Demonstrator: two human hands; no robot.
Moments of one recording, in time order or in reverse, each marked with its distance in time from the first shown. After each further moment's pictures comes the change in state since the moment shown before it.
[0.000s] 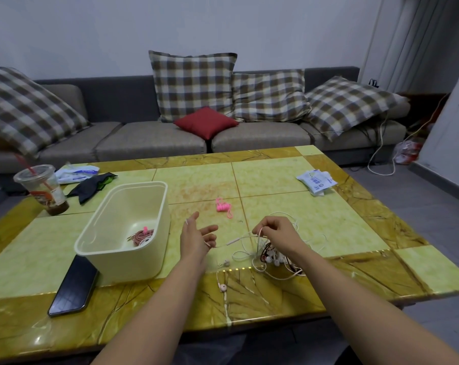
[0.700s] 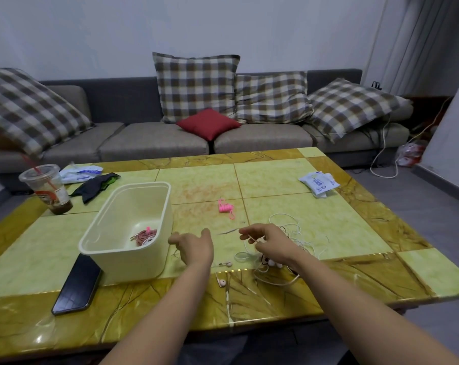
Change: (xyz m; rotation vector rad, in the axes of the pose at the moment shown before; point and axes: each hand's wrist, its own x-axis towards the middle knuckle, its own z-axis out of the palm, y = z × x) left_hand -0.014 -0.002 0.001 0.511 0.321 0.094; right_hand -0.007 -0.011 0.012 -0.262 -0.257 -0.048
